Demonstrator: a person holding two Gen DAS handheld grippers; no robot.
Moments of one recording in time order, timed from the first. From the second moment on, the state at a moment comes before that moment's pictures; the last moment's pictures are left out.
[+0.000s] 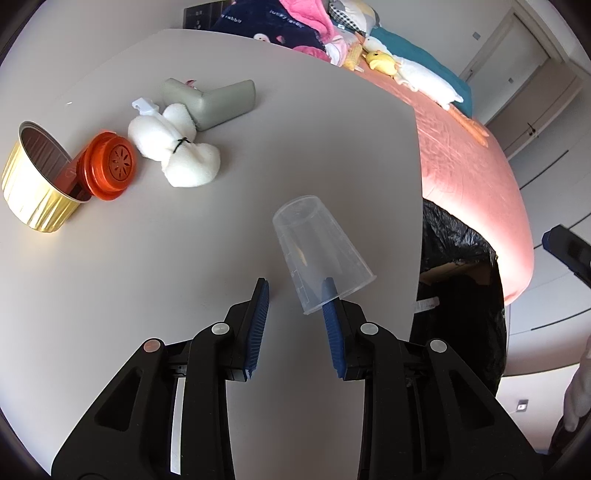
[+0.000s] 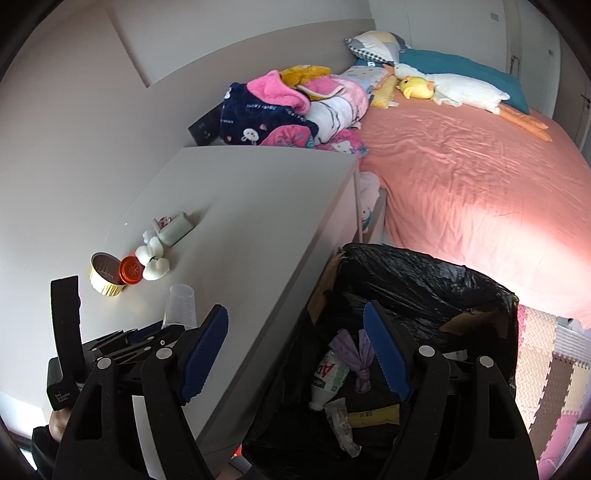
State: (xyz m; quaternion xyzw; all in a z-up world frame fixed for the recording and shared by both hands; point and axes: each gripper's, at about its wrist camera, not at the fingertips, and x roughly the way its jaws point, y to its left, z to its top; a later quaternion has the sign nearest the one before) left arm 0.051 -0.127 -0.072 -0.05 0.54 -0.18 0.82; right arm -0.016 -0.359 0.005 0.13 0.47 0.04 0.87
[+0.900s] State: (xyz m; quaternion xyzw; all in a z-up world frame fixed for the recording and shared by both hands) left arm 0.062 -0.086 -0.051 -0.10 0.46 -0.20 0.86; right arm 0.009 -0.325 -0.001 0.11 0.48 0.05 0.87
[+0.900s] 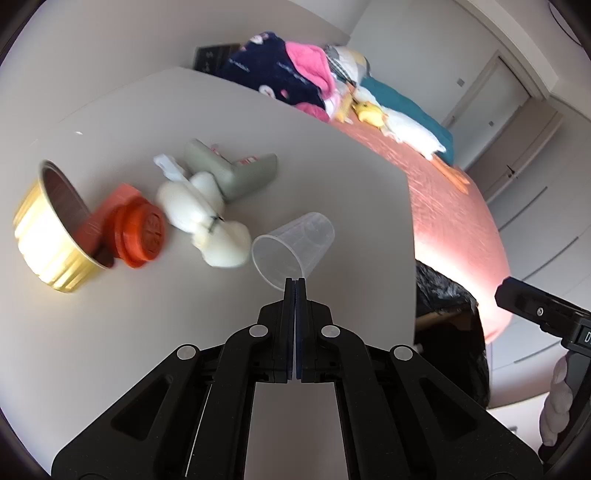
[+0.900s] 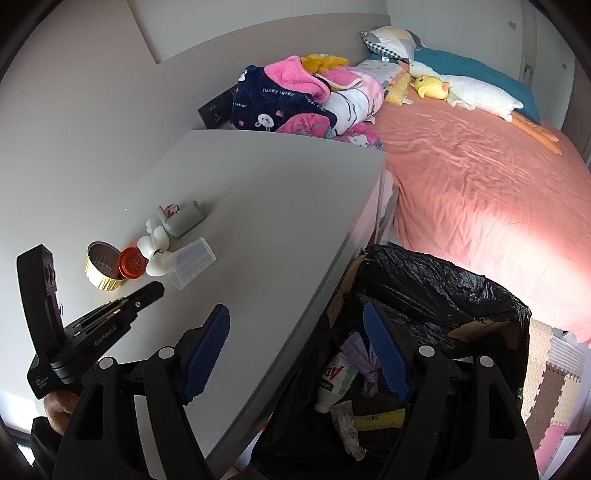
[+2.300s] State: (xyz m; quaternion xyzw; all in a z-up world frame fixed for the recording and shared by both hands) left arm 0.105 -0.130 -0.041 -0.05 0.48 -0.24 0.84; right arm 0.034 -0.353 -0.013 0.13 0.49 0.02 0.86
